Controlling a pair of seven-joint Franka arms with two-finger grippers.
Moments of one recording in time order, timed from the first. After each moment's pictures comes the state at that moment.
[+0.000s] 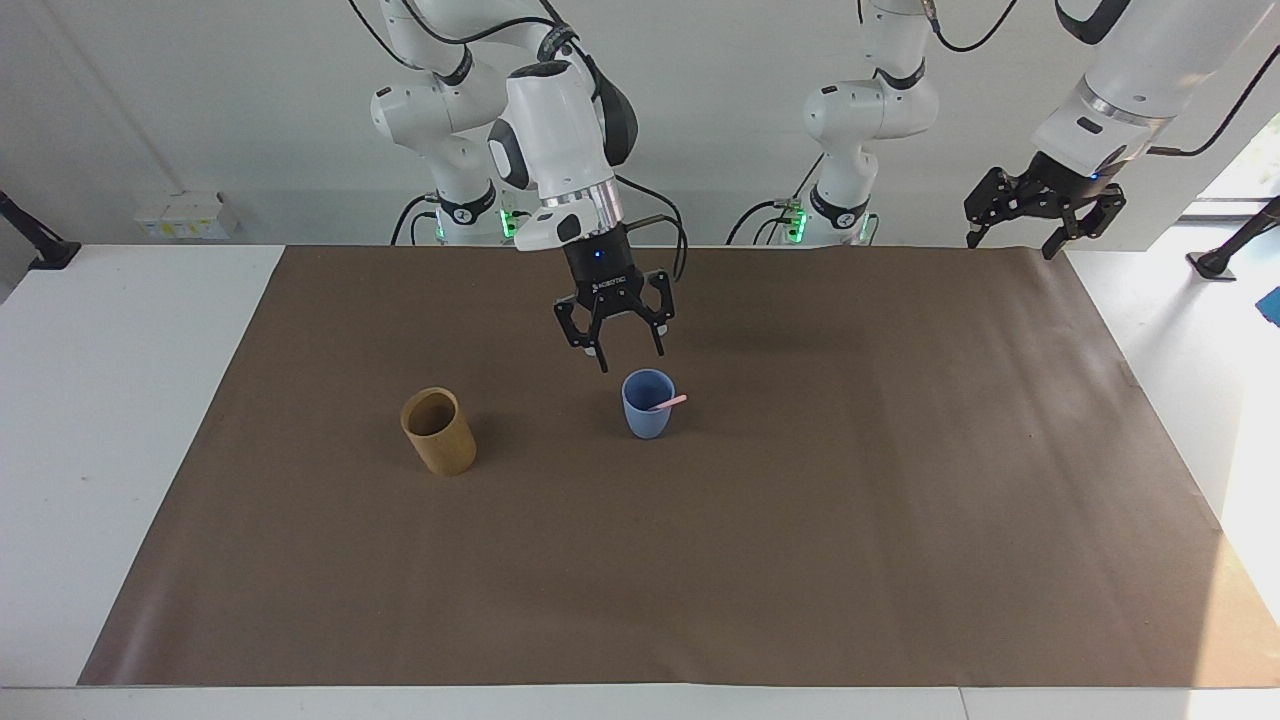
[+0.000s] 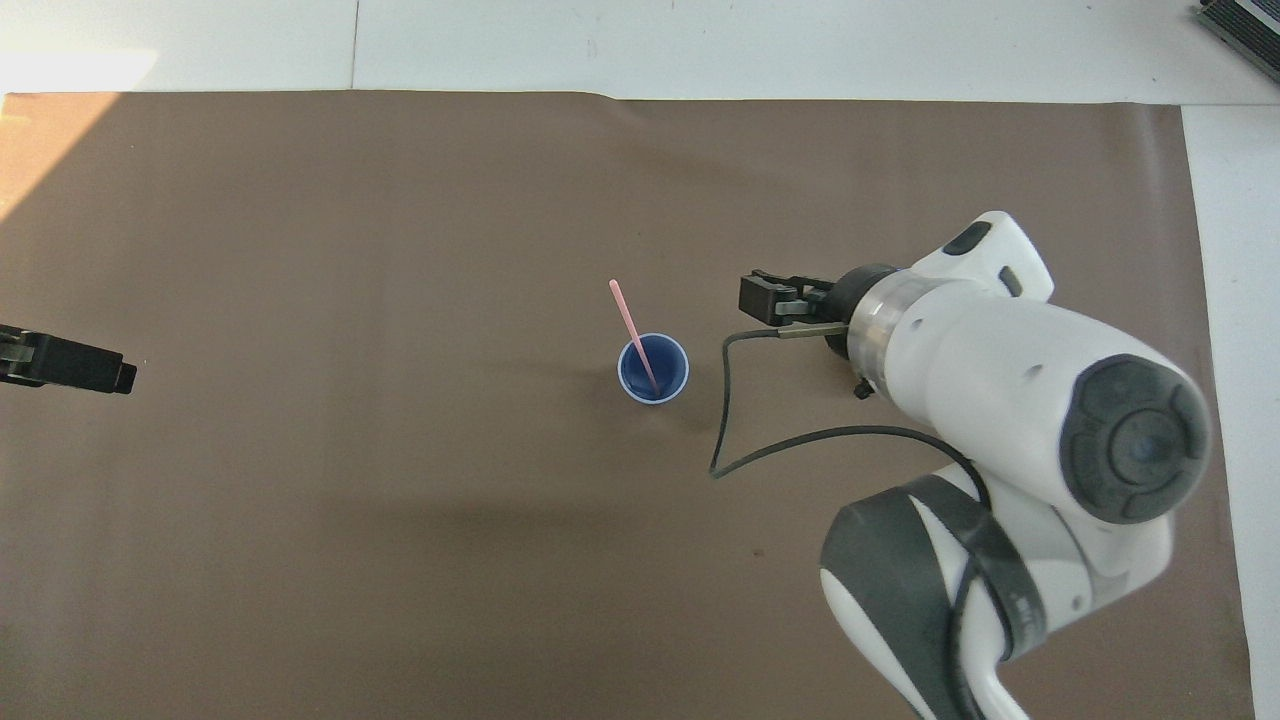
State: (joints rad) left arm 0.06 -0.08 -0.09 -1.60 -0.05 1.49 0.18; right arm 0.29 -0.07 0.06 -1.97 -0.05 2.35 0.45
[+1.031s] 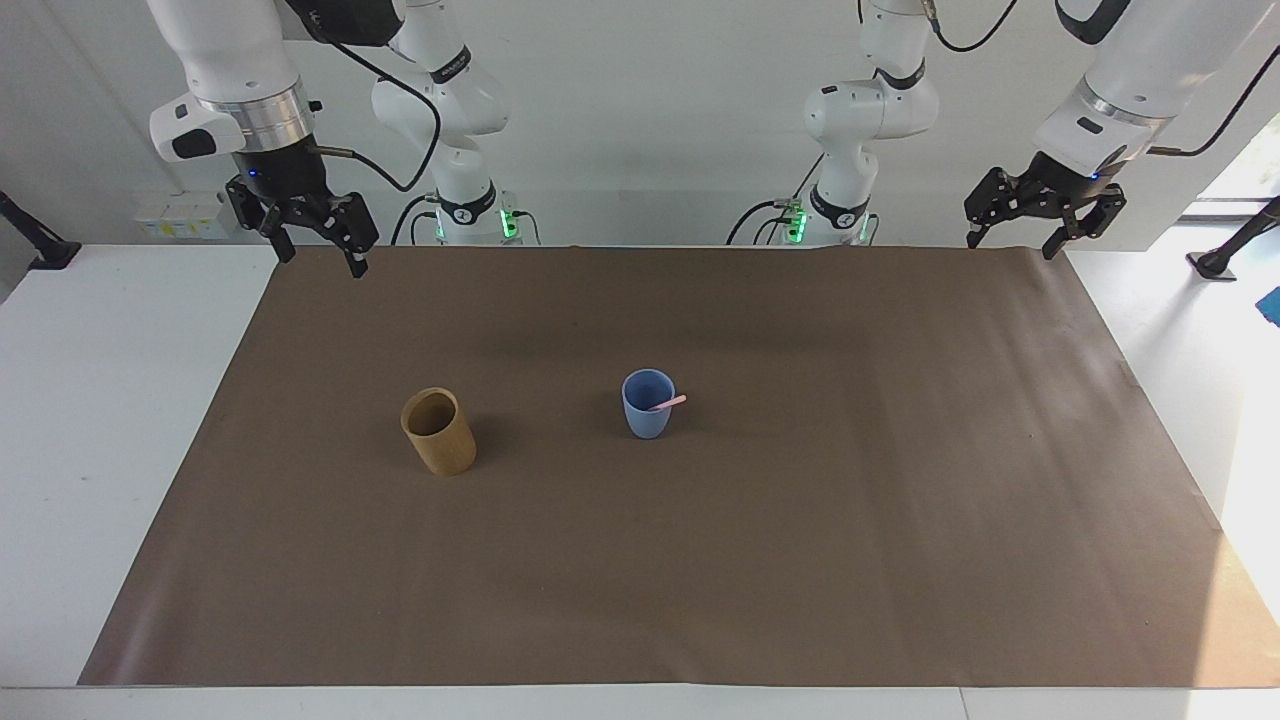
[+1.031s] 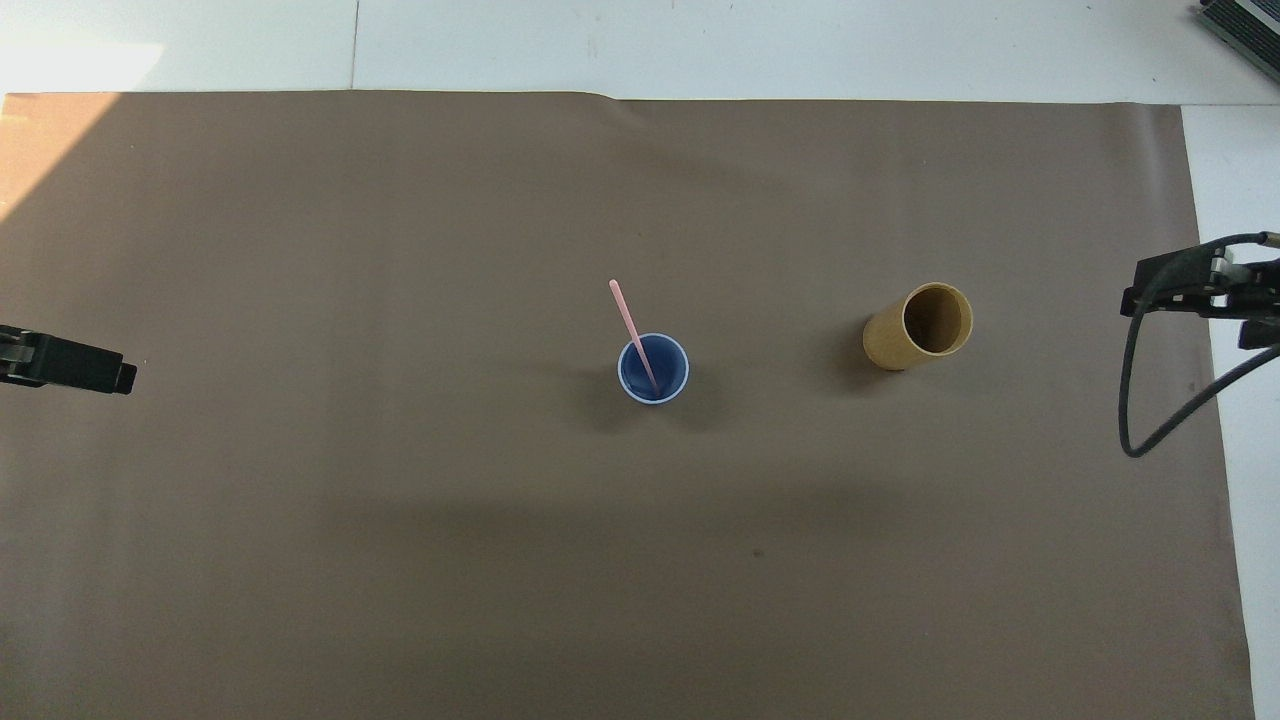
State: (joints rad) left arm 0.06 -0.08 -0.09 -1.60 -0.05 1.49 0.18; right arm -0.09 -0.01 0.05 -1.54 0.00 1.58 0.26
